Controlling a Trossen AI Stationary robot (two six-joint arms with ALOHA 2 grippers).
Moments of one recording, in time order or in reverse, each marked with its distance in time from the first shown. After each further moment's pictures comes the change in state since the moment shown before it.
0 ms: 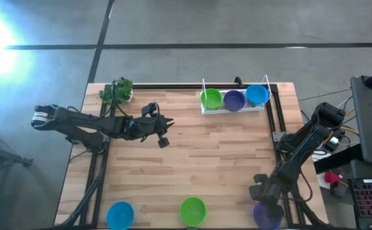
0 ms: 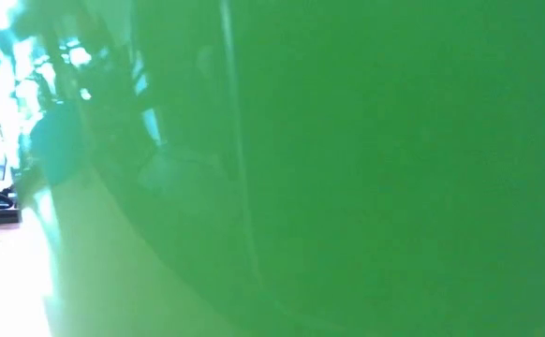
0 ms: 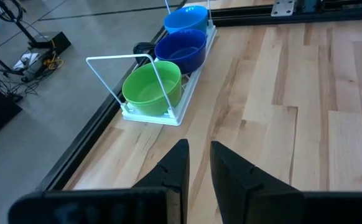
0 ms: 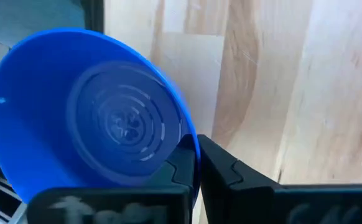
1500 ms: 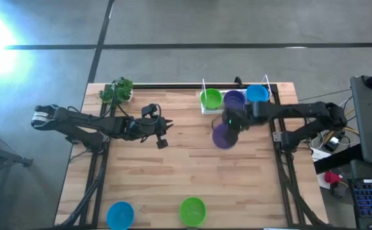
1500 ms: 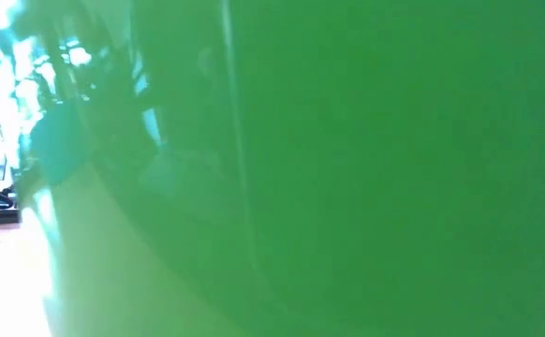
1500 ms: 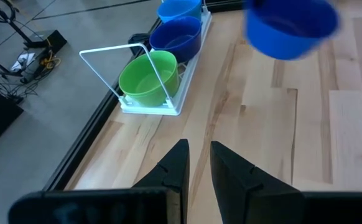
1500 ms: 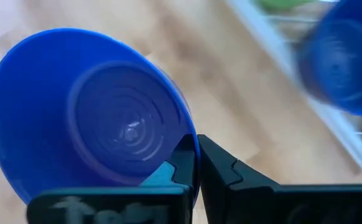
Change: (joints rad) left arm -0.005 0.000 0.000 -0.049 0.009 0.032; right arm -1.051 -0.049 0.395 -0.597 0.394 -0.426
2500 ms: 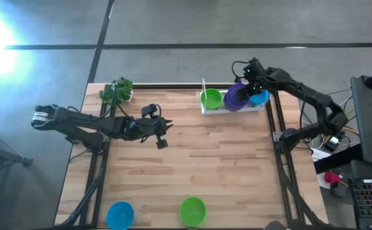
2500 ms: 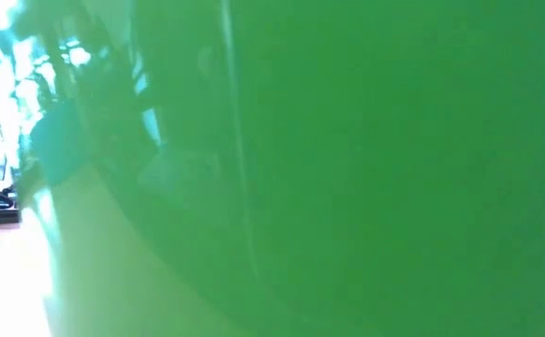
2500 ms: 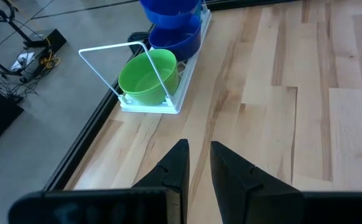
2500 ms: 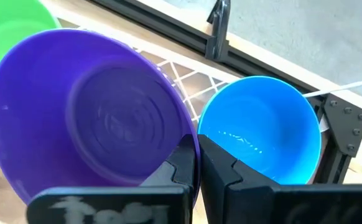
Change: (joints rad) left arm -0.002 0.000 0.000 -0.006 0.000 0.000; right arm -0.745 -0.008 0.000 0.121 -0.009 -0.262
